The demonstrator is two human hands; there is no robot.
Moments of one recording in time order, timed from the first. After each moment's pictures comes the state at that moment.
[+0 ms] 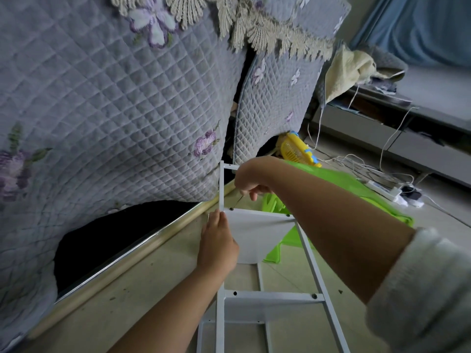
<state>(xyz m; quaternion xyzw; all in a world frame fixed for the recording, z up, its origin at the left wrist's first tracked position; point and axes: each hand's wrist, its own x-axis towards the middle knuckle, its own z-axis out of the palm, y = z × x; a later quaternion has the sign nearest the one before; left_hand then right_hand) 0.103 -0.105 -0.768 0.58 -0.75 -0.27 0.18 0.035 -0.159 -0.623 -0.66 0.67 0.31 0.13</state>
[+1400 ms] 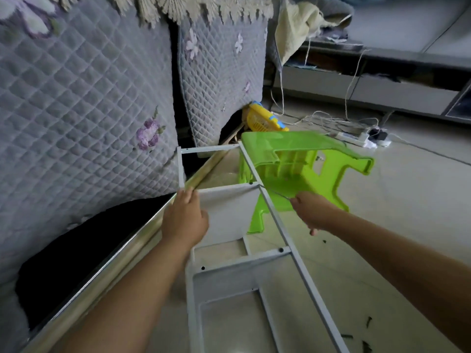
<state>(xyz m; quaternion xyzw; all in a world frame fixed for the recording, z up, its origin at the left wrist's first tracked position) 0.094 -0.129 -0.765 0.53 -0.83 -0.12 0.08 -0.106 -0.021 -0.705 -0.49 0.85 -0.06 0.21</state>
